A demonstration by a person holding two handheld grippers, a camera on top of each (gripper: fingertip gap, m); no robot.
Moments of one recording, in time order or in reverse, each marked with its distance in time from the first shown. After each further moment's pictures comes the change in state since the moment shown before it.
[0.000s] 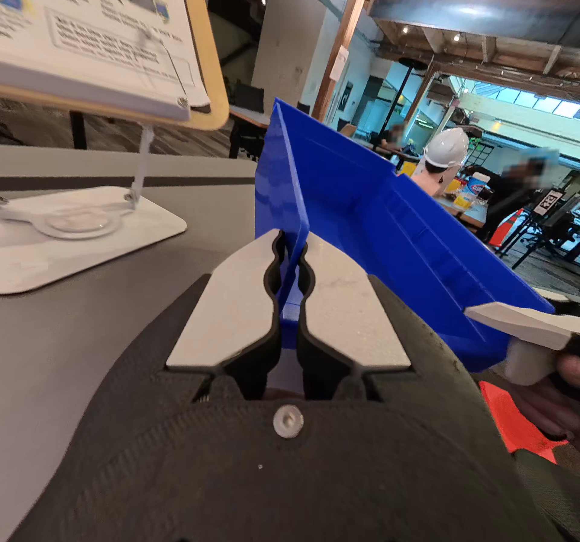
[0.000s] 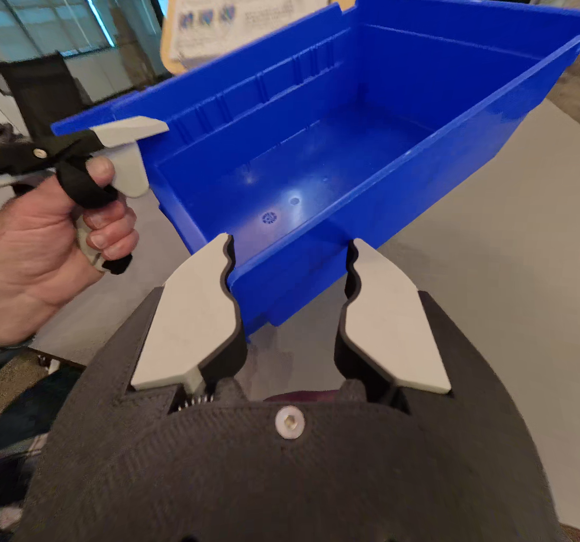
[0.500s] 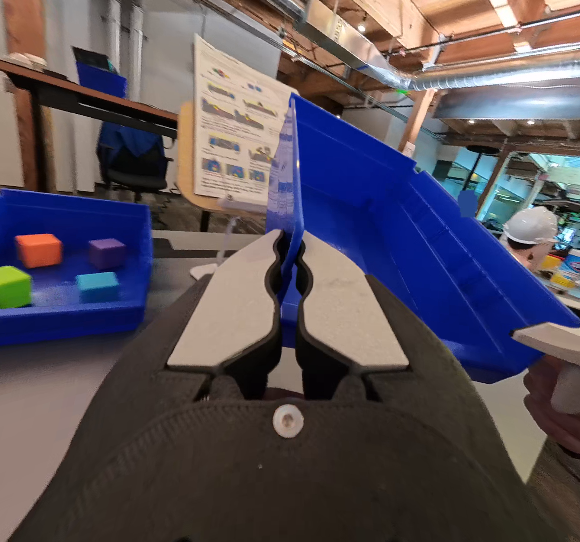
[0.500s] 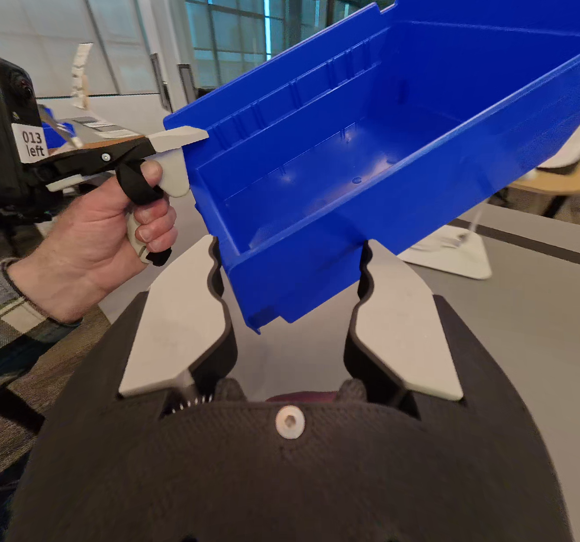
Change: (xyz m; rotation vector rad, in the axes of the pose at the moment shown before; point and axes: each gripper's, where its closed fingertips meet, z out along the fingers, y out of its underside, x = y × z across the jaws) left arm -0.091 -0.098 -0.167 0.290 -0.247 0.100; right arm -0.180 -0.054 0.045 0.154 -0.406 -0.190
